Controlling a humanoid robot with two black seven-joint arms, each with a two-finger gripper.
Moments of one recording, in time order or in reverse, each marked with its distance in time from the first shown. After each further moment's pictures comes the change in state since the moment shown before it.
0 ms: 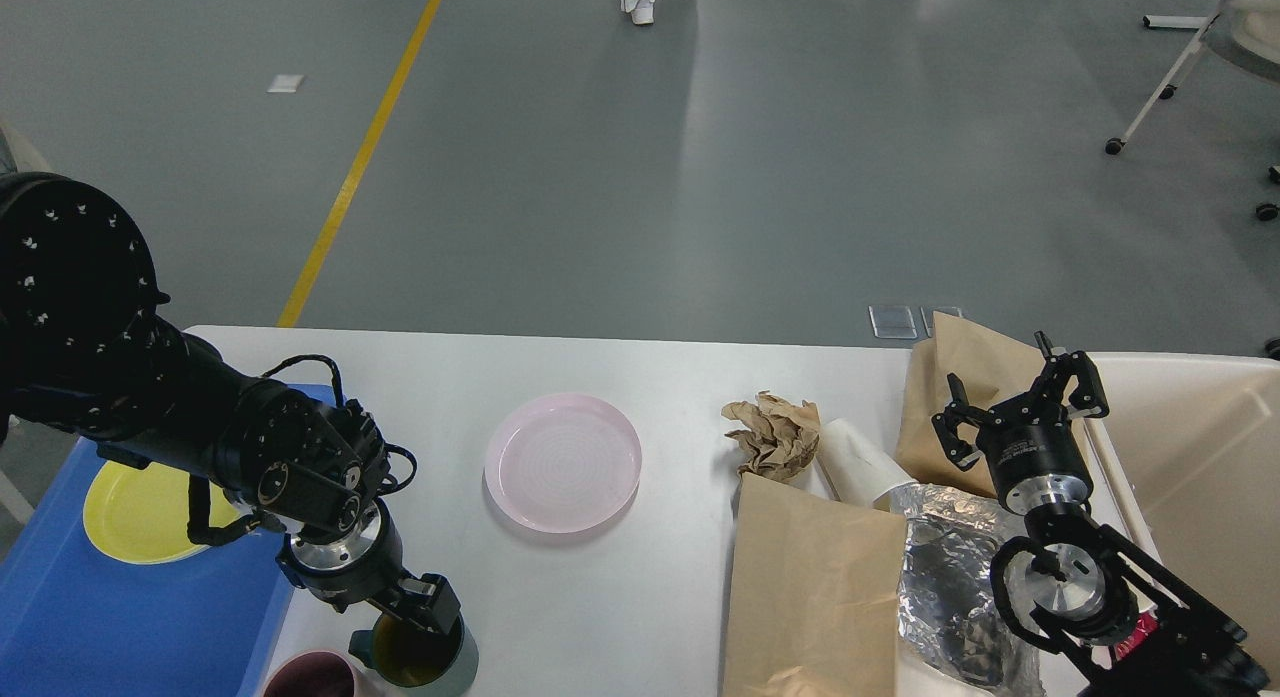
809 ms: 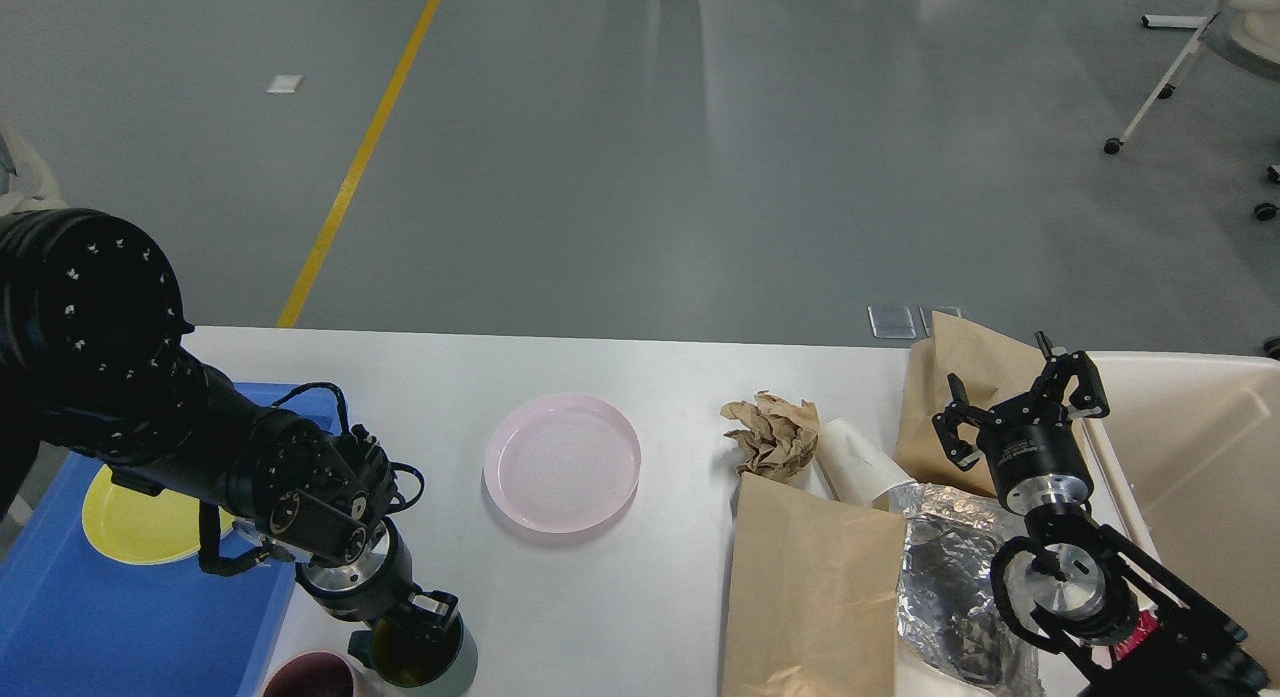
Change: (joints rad) left arm 0.050 -0.020 -0.002 0.002 -0.001 0.098 0.000; right arm 0.000 0.000 0.000 0.000 0.000 0.000 0.000
